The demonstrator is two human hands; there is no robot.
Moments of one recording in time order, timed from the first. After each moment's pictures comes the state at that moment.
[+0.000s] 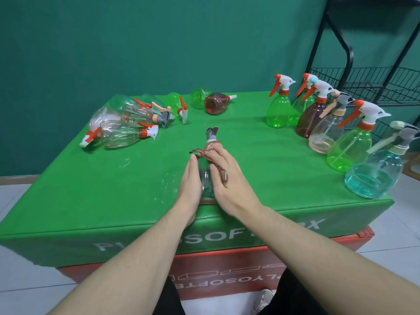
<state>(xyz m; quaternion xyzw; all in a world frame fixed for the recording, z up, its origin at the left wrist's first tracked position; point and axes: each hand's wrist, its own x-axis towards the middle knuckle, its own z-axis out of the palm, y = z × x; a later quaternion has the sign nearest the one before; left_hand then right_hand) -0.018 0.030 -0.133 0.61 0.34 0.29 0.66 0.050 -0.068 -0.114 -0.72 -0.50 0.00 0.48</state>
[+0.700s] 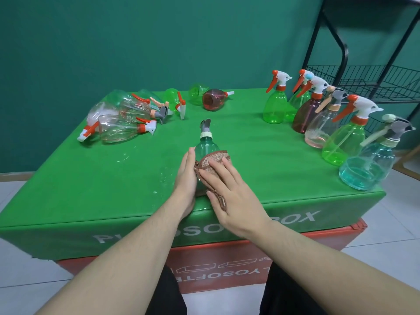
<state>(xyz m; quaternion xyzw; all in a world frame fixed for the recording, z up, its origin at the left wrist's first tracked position) -0.020 0.035 -0.140 0.53 0.30 0.27 0.74 0.039 -0.105 -0.144 -0.72 -0.61 -0.14 0.30</state>
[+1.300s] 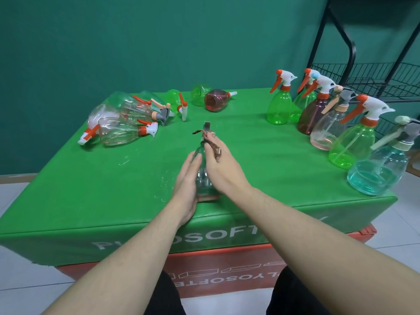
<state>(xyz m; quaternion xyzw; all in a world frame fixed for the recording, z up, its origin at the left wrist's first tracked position) -0.029 0.031 -0.131 0.49 0.27 0.27 0.78 0.050 -0.035 -0.086 -0.76 -0.42 0.10 0.49</state>
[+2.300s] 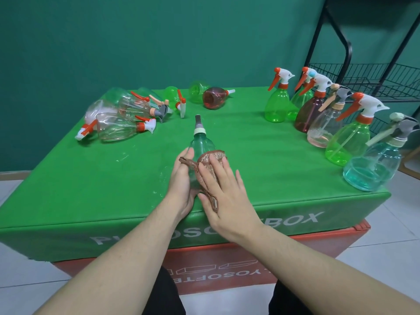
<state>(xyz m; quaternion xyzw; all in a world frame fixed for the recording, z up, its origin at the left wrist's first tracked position) -0.026 0.038 -0.135 0.44 0.26 0.31 0.80 0.019 -0.095 -0.146 -0.78 -0.56 -0.07 0.27</state>
